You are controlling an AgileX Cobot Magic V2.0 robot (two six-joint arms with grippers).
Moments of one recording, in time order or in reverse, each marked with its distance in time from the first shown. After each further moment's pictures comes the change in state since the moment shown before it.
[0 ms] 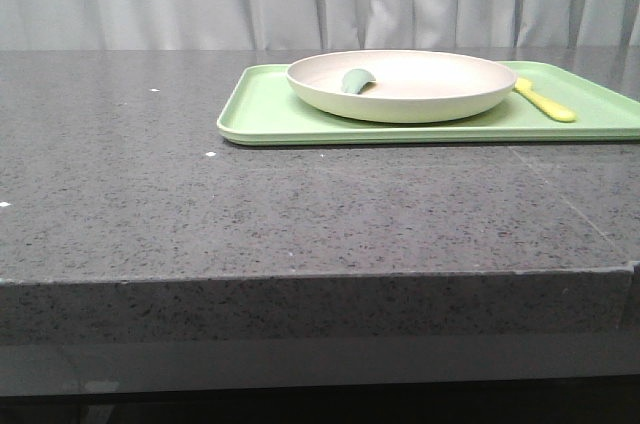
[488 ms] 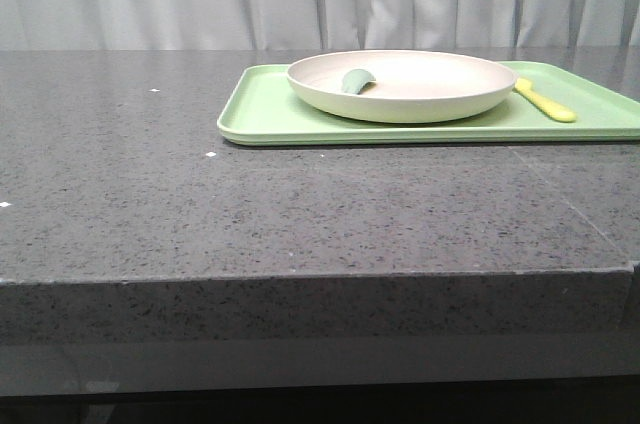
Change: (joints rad) left arm 0.000 0.000 0.000 0.000 -0.002 0.000; right arm 0.000 -0.060 0.282 0.040 -0.203 -0.068
